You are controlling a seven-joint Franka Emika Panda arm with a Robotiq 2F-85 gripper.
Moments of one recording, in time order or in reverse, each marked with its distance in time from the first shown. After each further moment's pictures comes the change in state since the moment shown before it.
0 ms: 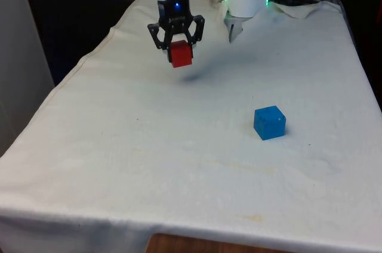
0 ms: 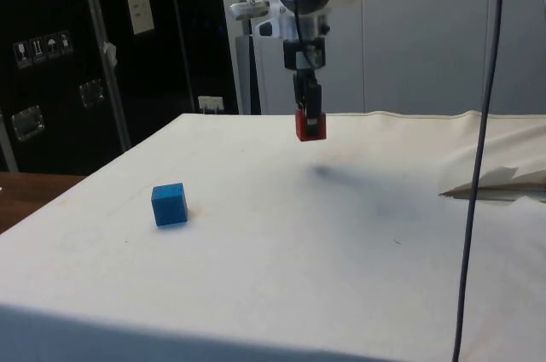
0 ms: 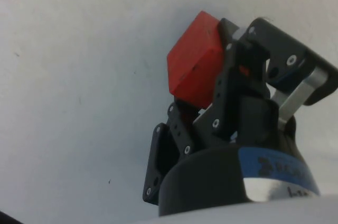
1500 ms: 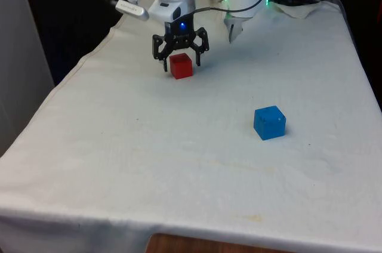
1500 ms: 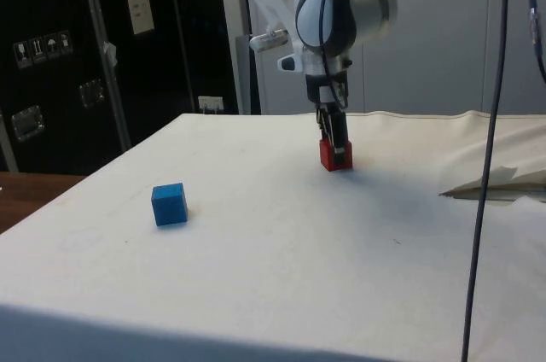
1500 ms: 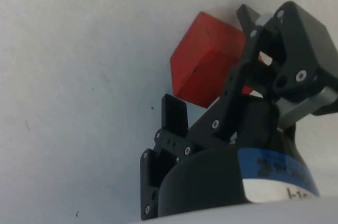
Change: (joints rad) arm 0.000 0.093 0.005 -0.107 0.003 0.183 -0.007
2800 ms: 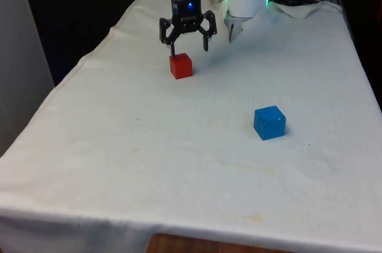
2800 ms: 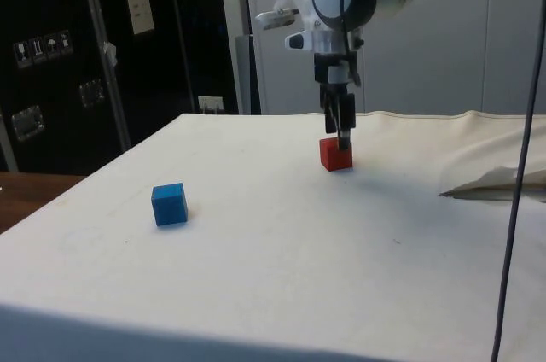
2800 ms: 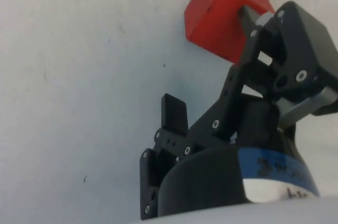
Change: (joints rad) arm 0.005 -0.167 0.001 -0.112 -0.028 0.000 0.004
